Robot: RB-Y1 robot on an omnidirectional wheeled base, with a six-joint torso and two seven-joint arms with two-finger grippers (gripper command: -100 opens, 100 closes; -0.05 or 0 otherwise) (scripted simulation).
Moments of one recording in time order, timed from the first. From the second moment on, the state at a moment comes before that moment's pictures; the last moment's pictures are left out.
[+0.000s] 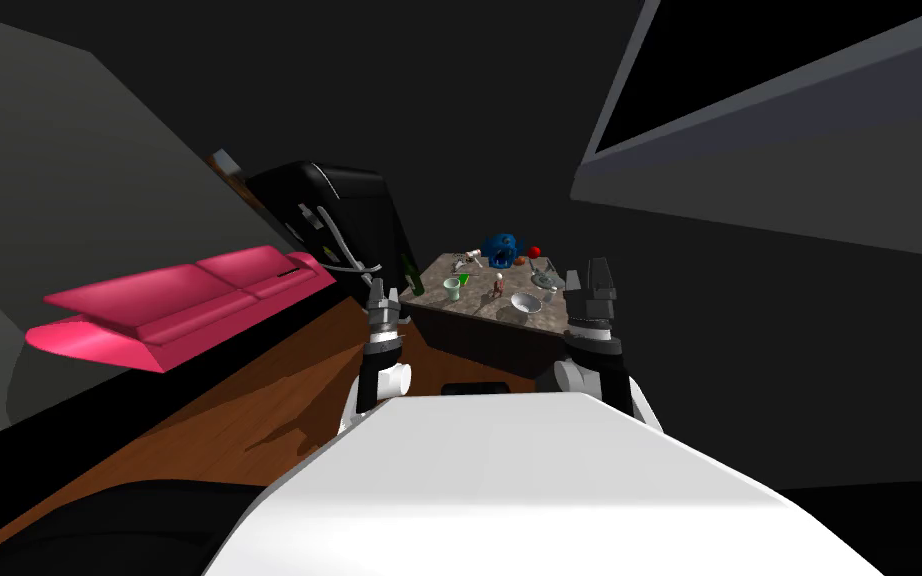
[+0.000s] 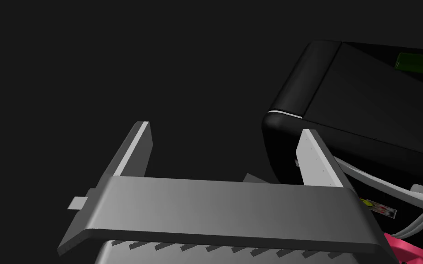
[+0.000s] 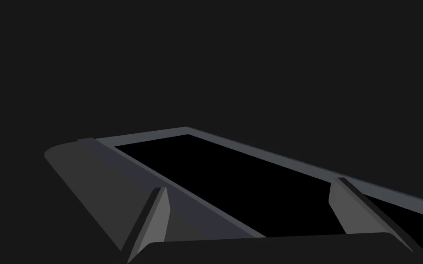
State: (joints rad) left arm 0.46 0.01 -0.04 -2.27 -0.04 -0.36 -0.07; right arm 0.49 -0.01 -0.05 -2.30 0.06 -0.53 0.14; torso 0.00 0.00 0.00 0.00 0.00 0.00
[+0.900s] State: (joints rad) left arm 0.46 0.01 -0.04 -2.27 -0.04 -0.36 -0.07; right arm 0.53 -0.25 -0.03 -2.23 0.09 -0.49 0.08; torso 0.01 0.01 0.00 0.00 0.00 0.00
